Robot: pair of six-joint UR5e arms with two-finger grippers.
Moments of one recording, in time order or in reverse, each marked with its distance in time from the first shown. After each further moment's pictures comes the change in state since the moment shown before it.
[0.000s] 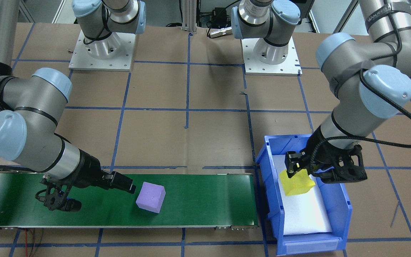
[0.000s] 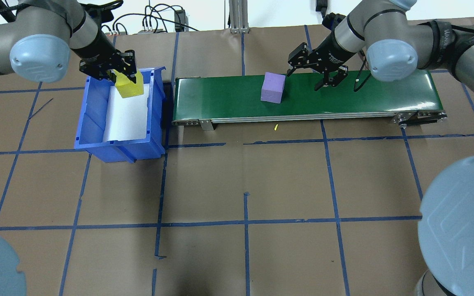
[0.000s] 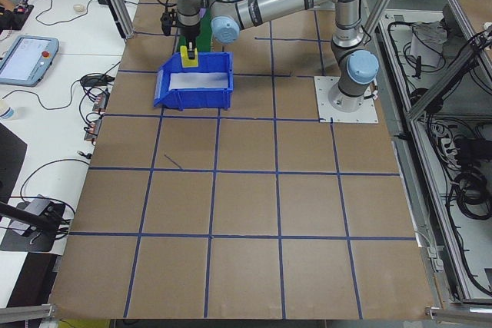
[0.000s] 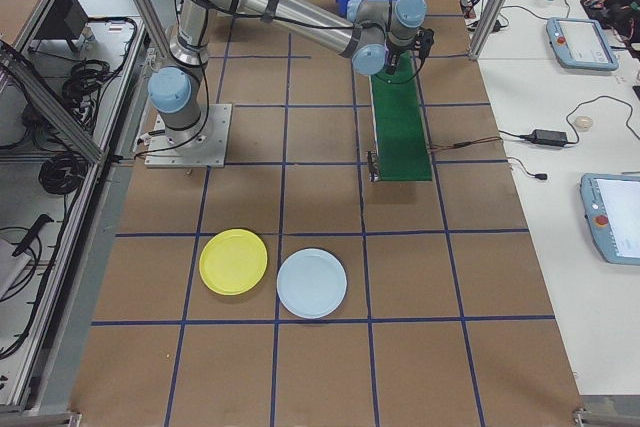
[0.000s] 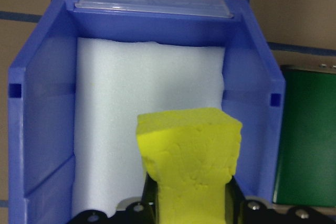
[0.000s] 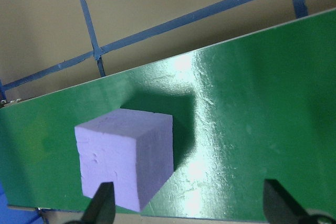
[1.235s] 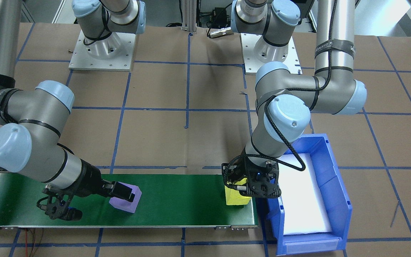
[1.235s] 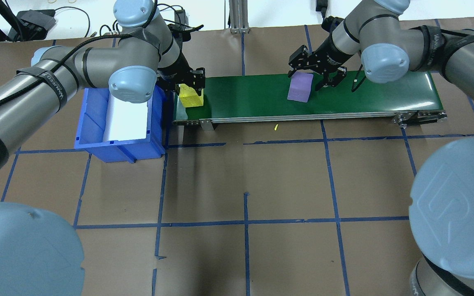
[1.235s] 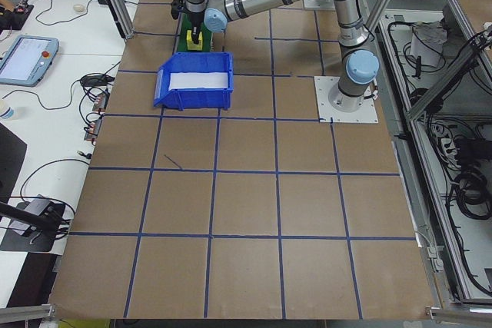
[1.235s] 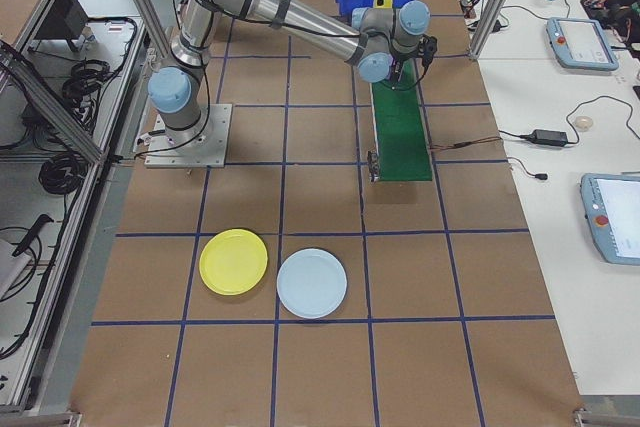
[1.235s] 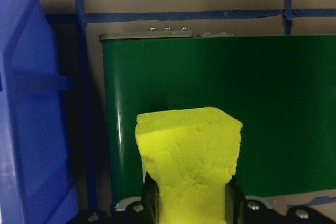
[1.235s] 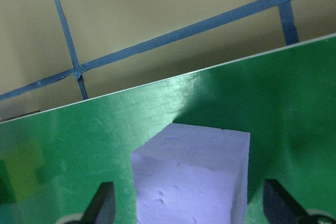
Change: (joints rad) left arm -0.190 -0.166 -0.022 0.216 0.002 -0.078; right arm 0.000 0.057 -0.013 -0.053 -0.030 0.008
